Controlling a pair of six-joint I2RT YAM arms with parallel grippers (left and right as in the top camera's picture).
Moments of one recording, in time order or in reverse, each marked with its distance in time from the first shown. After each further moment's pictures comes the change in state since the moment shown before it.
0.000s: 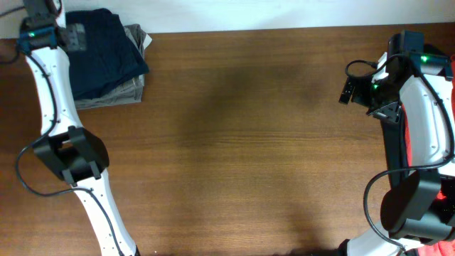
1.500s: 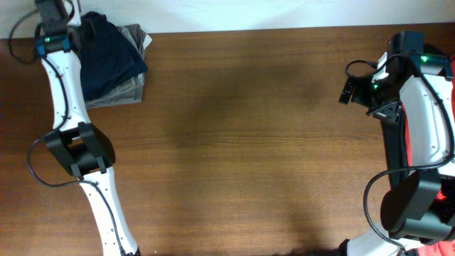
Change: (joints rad) left arm -0.031 0.163 0.090 0.151 0.249 -0.101; right arm 0.000 0.000 0.000 0.000 0.000 0.000
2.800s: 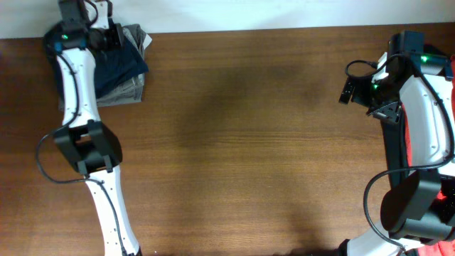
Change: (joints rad) left arm -0.051 -0.029 -0.026 -0.183 0.309 -0.043; right arm 0.000 0.000 0.000 0.000 0.000 0.000
